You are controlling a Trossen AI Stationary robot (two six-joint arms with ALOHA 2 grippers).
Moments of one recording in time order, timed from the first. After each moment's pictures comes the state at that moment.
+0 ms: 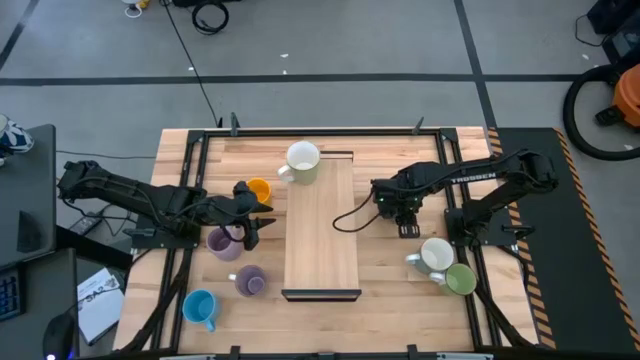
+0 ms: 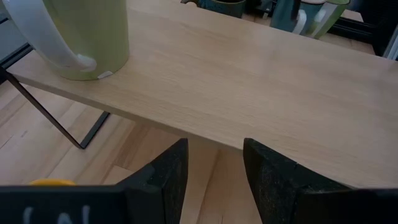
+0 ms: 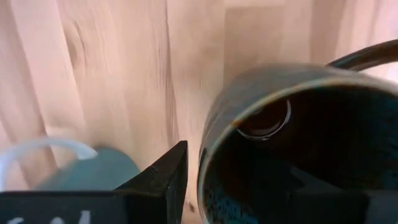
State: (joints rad) left arm -0.23 0.96 0.69 -0.31 -0.39 -0.41; right arm -0.07 1.41 0.99 -1.13 -0.07 -0.01
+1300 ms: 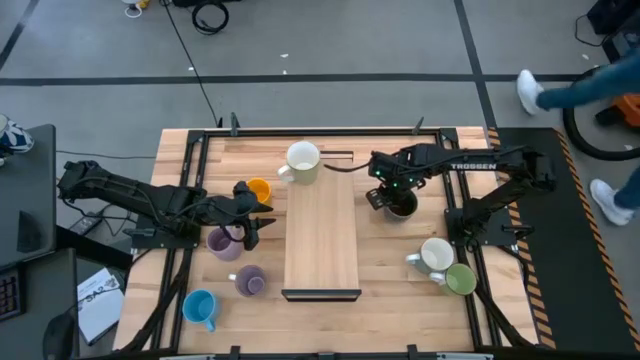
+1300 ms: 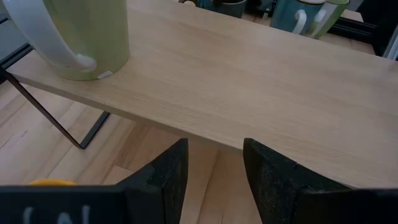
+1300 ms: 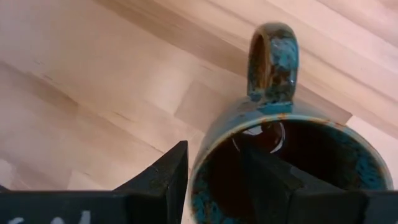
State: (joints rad) left arm -0.23 0.96 0.69 -0.31 -0.39 -0.41; right arm -0.25 1.41 1.05 -1.02 -0.07 0.86
